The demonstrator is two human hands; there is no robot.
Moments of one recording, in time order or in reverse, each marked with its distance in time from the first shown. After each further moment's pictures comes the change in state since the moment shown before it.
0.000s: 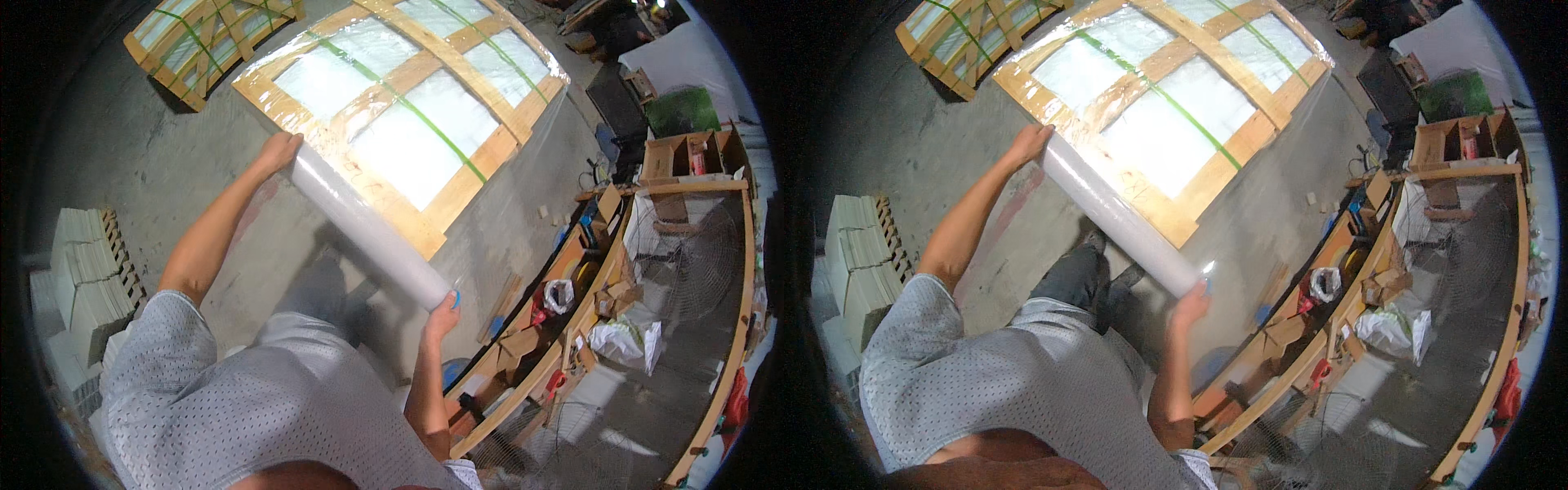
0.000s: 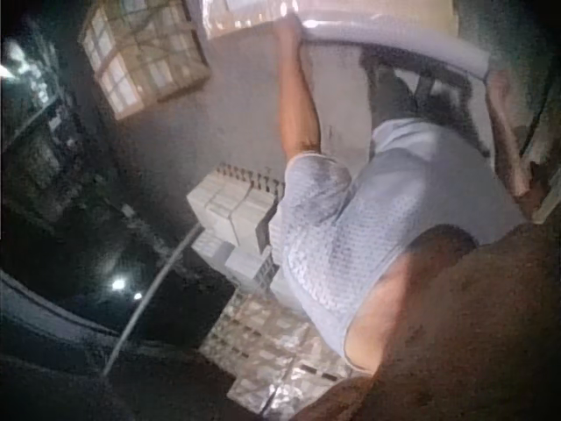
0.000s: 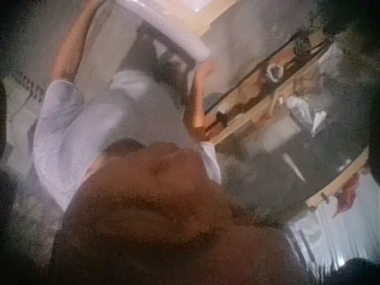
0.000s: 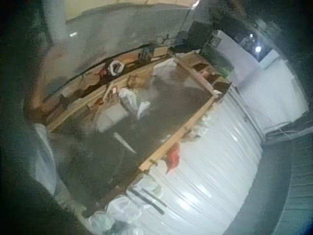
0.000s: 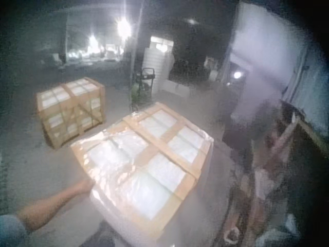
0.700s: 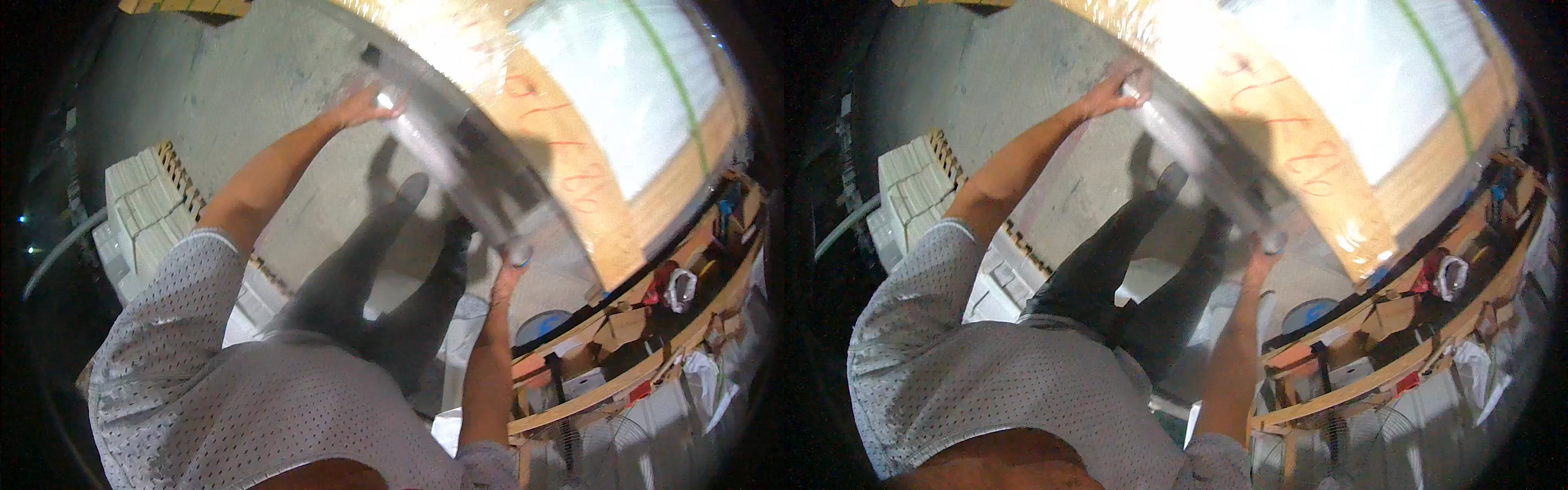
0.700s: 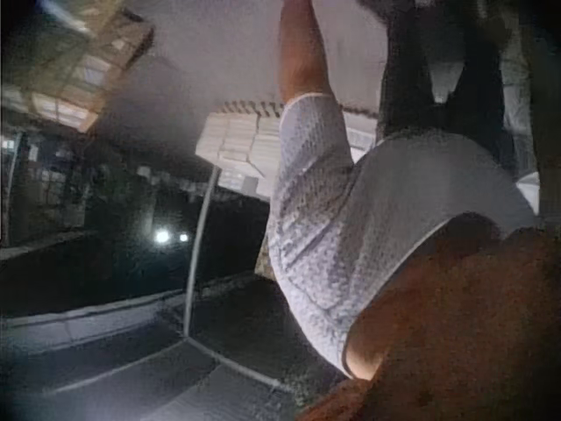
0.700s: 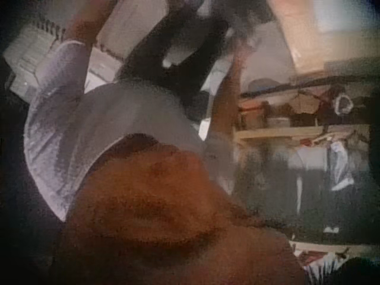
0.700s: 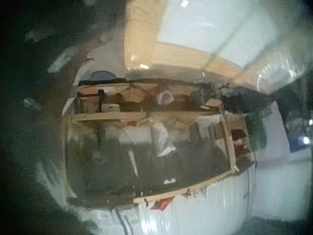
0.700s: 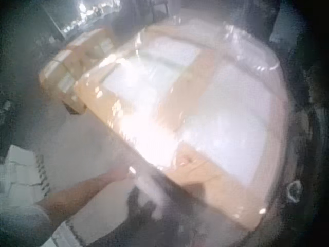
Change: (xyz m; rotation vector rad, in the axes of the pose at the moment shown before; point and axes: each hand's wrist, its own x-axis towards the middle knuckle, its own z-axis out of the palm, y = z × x) left_hand 0.049 -0.301 0.199 0.005 -0.505 0.077; right_hand -0.002 0.266 0.179 -0.027 -0.318 0.159
